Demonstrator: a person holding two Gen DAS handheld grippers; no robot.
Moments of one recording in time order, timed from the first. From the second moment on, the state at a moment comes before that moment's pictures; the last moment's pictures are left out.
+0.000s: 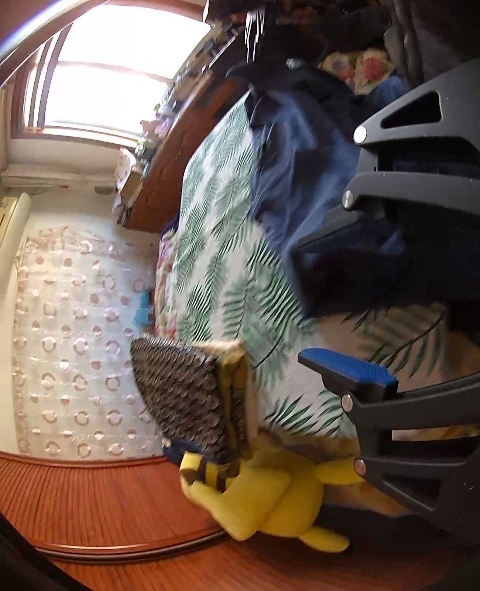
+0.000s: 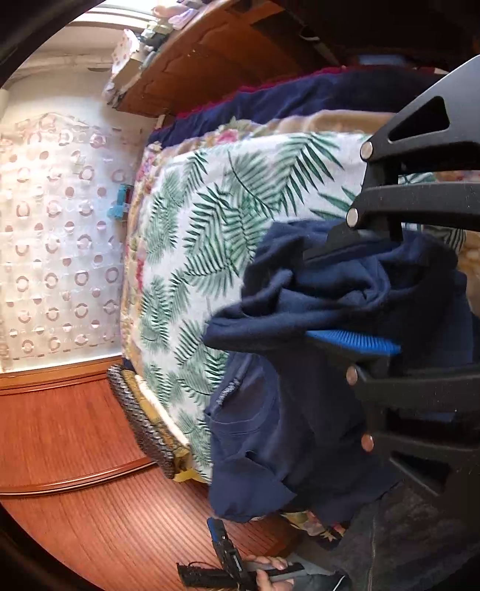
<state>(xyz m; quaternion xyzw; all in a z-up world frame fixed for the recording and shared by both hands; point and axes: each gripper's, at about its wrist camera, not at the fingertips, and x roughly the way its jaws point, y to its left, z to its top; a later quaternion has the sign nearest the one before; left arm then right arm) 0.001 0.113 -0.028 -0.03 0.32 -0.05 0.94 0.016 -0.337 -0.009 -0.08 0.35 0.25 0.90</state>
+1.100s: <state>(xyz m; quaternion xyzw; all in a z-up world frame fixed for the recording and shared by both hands) 0.060 0.122 -0.098 -0.06 0.41 -0.06 0.91 0.087 -0.333 -0.071 -0.05 0.39 0.20 0.90</state>
